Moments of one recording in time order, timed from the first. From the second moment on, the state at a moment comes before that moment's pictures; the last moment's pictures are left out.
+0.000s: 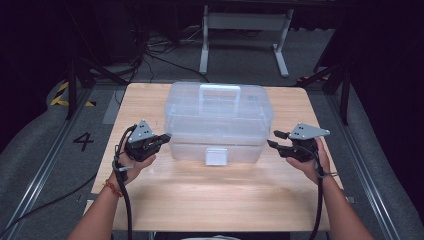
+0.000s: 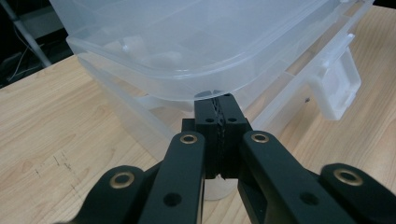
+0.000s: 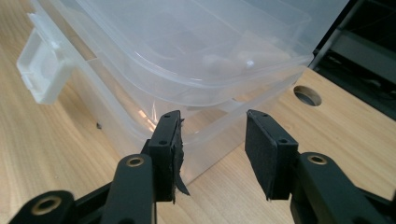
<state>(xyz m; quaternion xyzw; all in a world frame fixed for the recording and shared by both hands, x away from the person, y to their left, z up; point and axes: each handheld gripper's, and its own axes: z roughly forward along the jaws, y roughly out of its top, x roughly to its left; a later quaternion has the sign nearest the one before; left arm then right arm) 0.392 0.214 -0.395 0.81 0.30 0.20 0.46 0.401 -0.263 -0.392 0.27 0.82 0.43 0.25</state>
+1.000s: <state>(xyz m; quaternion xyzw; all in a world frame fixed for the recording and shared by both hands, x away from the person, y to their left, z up) 0.396 0.216 -0.397 0.81 0.30 0.19 0.46 0.396 -0.254 -0.389 0.26 0.78 0.47 0.32</state>
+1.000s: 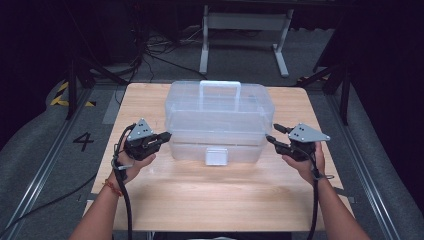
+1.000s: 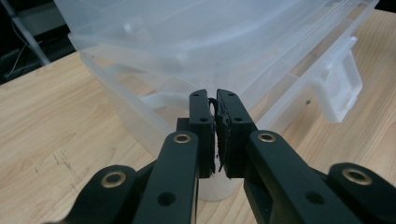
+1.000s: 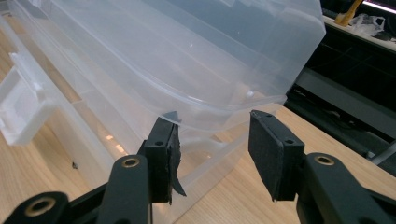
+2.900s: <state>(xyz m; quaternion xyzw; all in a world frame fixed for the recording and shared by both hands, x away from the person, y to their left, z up) 0.398 0.217 -0.402 0.81 0.30 0.19 0.46 0.416 -0.246 -0.344 0.27 0.73 0.50 0.38</state>
